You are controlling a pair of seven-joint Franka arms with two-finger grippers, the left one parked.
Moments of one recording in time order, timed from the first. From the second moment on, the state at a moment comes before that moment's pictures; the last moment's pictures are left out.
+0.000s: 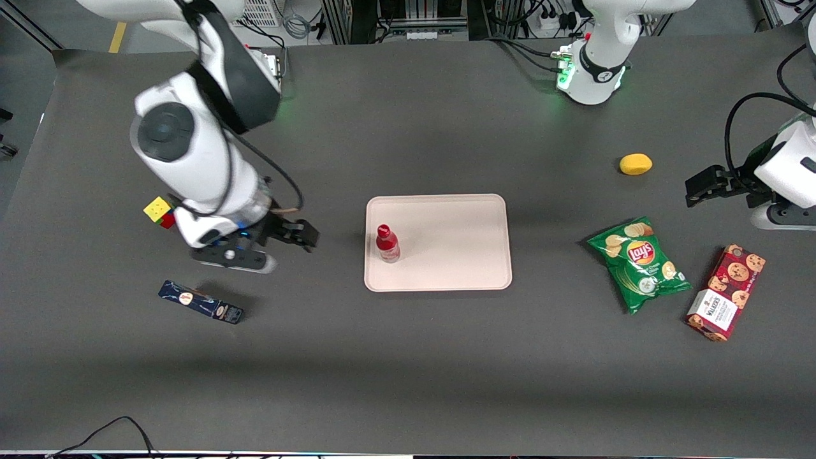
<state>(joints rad) 0.13 0.30 0.34 -1.55 -0.08 1.90 0.66</state>
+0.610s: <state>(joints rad) -0.03 -0.10 0.15 -1.94 0.03 1.90 0.21</state>
